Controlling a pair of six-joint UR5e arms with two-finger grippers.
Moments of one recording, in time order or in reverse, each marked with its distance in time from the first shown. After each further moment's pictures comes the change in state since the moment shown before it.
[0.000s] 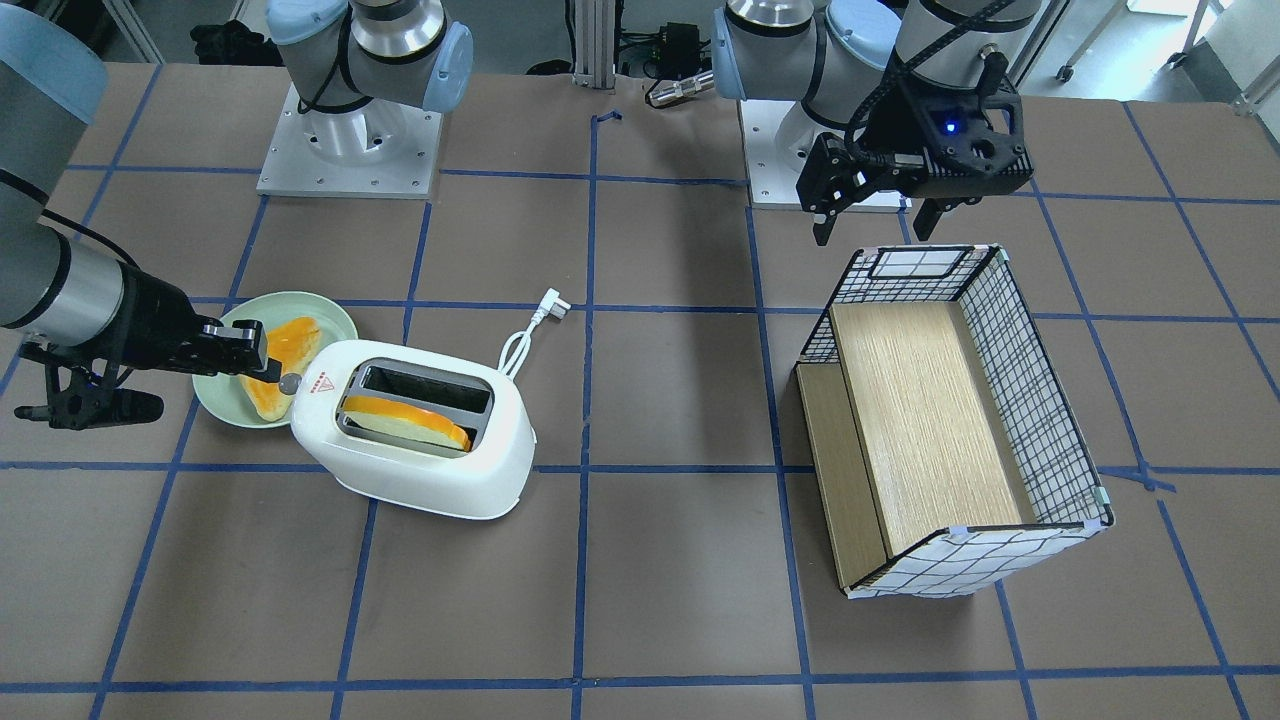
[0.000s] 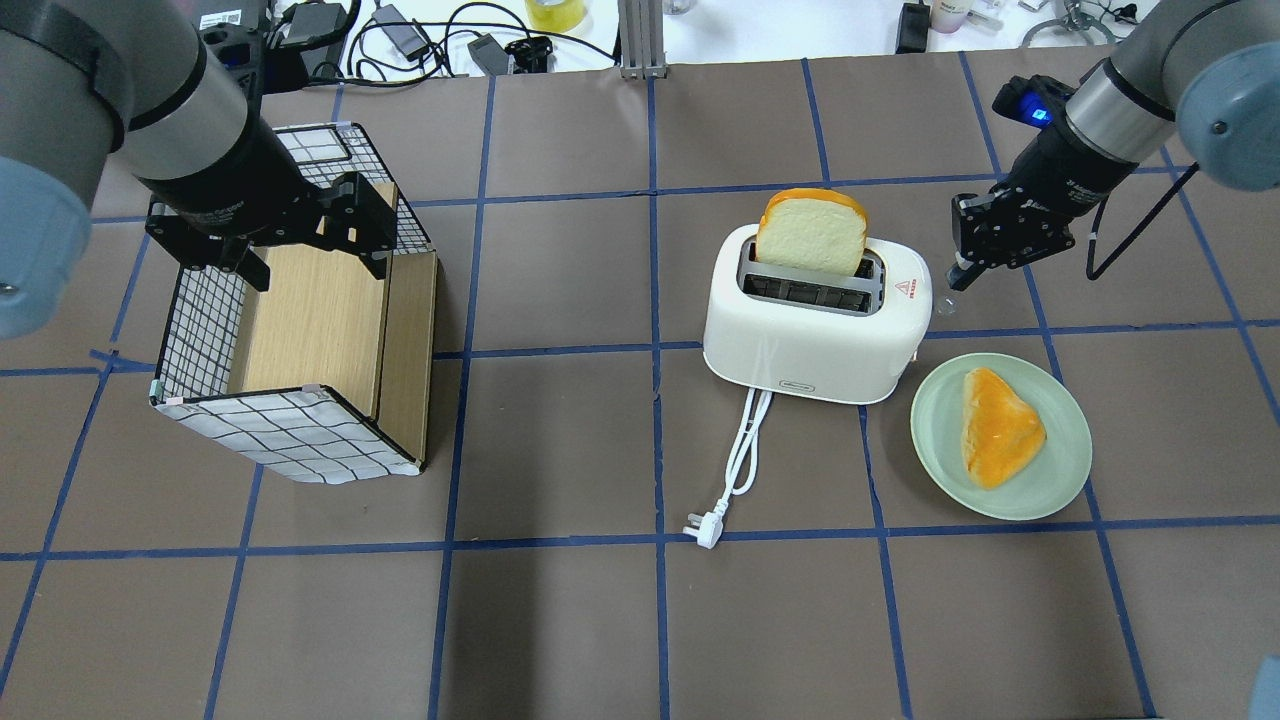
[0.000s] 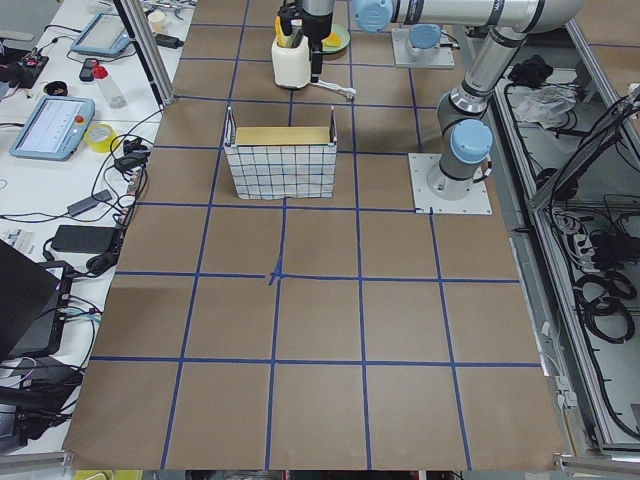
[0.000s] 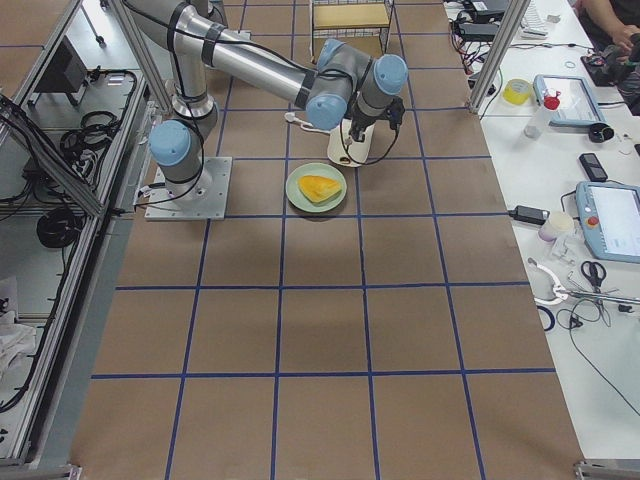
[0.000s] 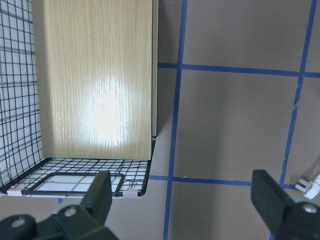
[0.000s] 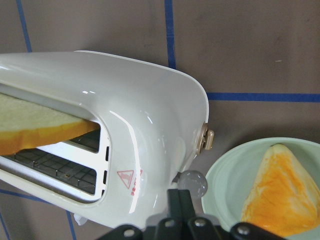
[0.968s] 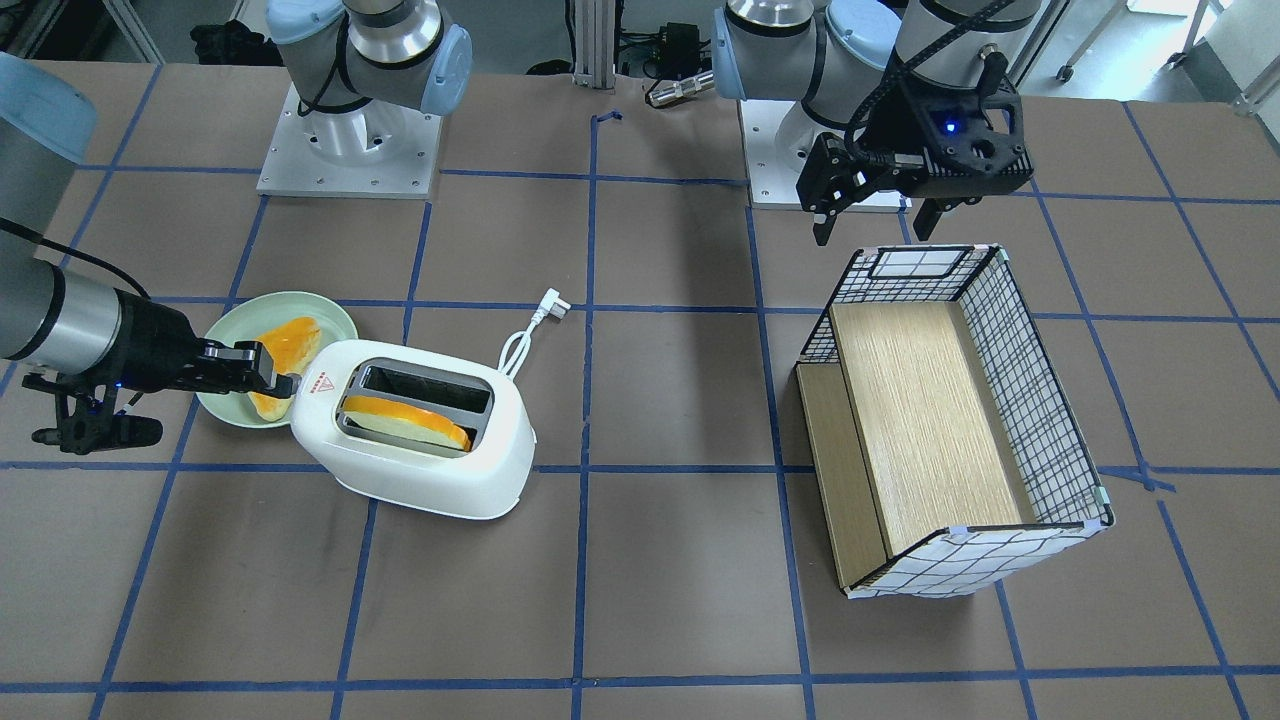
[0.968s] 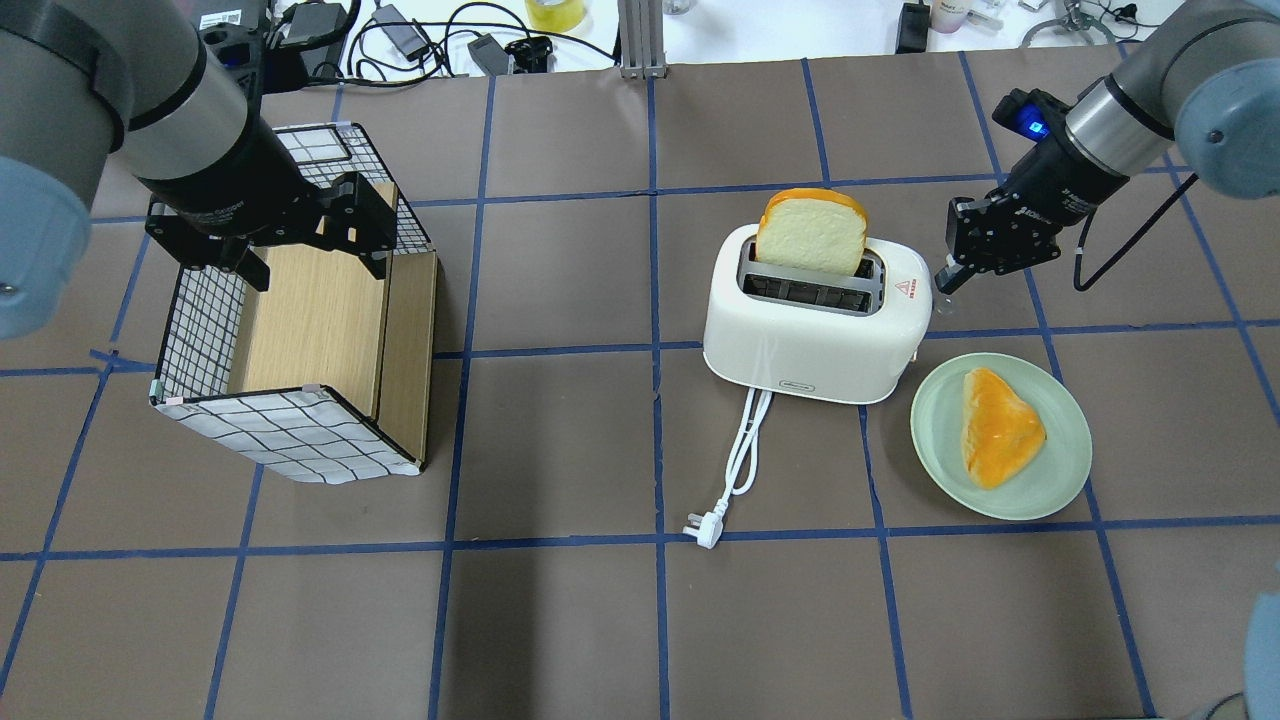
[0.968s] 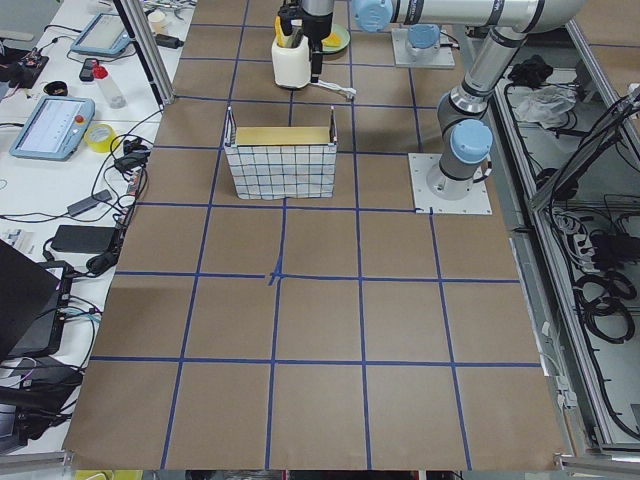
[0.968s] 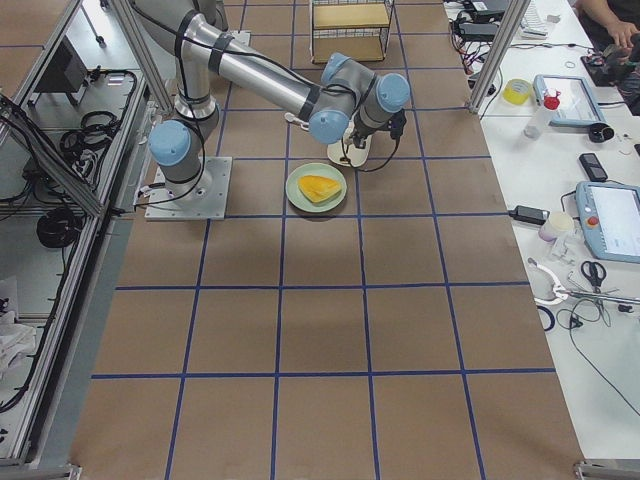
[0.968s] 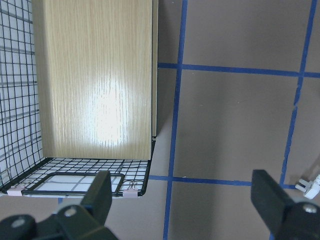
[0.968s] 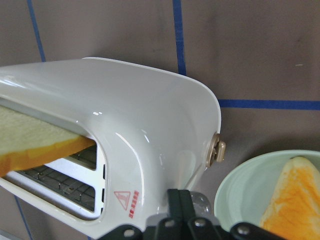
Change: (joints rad) left arm 0.000 0.000 0.000 0.000 0.001 0.000; right arm -0.030 0.036 0.009 0.003 0.071 -0.032
